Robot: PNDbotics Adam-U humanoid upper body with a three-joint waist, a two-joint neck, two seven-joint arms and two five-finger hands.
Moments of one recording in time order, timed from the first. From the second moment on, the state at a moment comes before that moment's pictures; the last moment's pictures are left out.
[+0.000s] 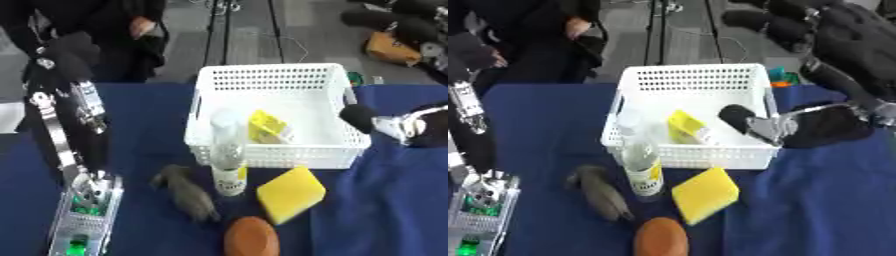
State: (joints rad) left arm -0.44 0.12 0.08 -1.99 -0.56 -0.24 0.58; right arm -0.96 -0.34 0.15 -1.70 0.95 -0.62 0.39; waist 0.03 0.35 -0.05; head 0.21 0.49
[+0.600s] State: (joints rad) left arm -0.44 0.12 0.07 -1.99 -0.56 -0.25 0.57; right arm -1.04 -0.36 0.26 -1.45 1.03 -0.75 0.32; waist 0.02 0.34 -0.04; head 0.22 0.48
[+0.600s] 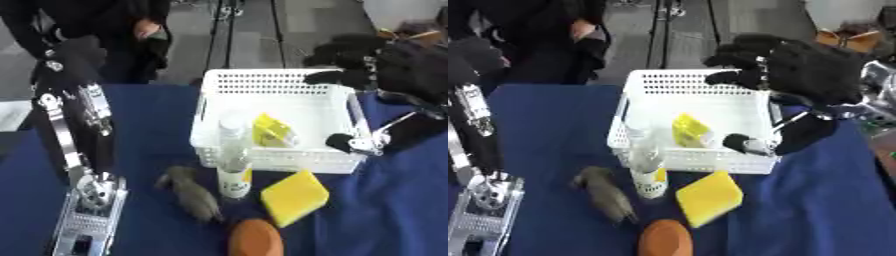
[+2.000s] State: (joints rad) left arm -0.44 0.12 0.07 -1.99 -0.56 -0.25 0.57; right arm -0.73 -0.07 0.19 -1.67 0.99 -0.32 0.40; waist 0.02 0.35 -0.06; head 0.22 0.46
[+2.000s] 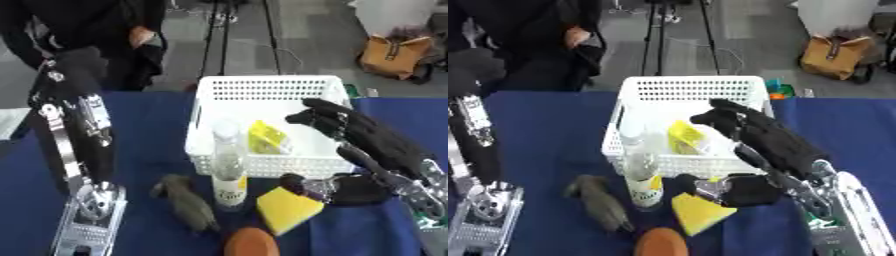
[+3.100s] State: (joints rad) left arm -0.44 0.11 0.06 -1.99 -0.55 -0.25 0.57; right arm -0.69 0.06 0.18 -1.65 0.94 -0.27 0.39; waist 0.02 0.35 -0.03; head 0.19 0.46
